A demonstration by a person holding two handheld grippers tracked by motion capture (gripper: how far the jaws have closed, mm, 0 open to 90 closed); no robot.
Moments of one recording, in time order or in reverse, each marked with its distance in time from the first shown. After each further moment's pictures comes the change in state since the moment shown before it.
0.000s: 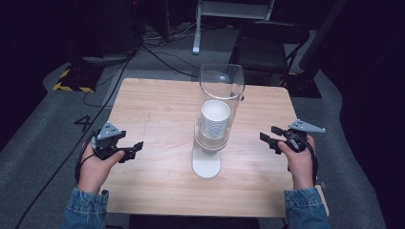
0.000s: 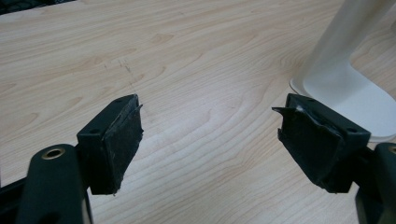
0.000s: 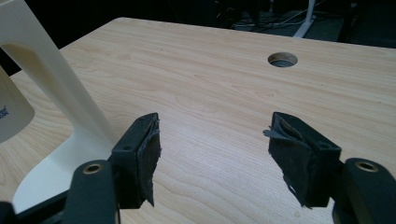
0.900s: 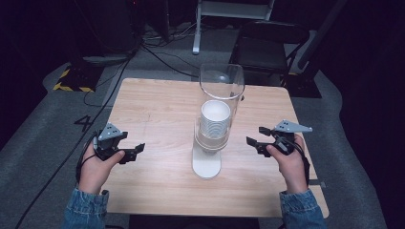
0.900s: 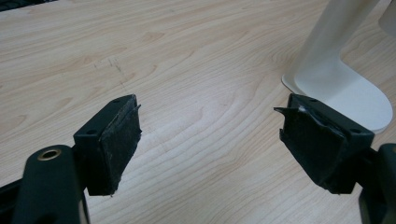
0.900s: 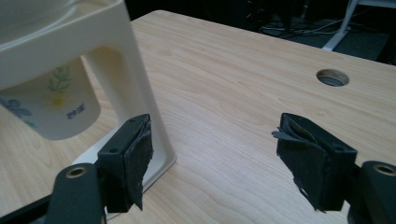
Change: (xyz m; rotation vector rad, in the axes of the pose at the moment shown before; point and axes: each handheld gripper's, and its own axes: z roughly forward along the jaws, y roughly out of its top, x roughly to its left) left arm -0.002 0.000 0.001 0.009 -0.028 0.015; right arm 0.046 0.014 0.007 0.023 0.095 -0.116
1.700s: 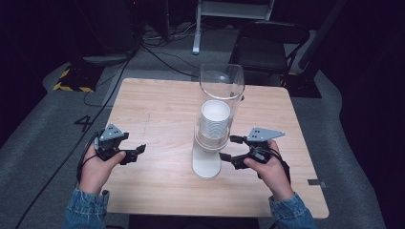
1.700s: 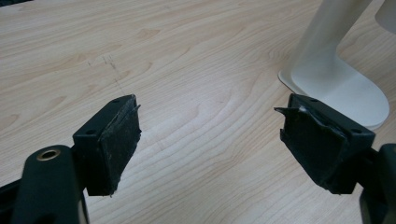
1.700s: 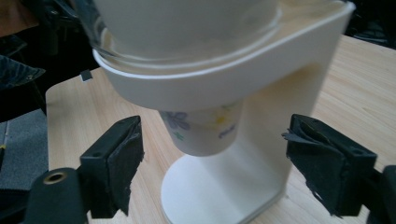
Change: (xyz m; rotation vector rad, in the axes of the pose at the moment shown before) left arm -0.002 -0.001 0.002 0.009 -0.014 0.004; right arm 0.067 0.007 0.033 -0.001 0.289 -0.116
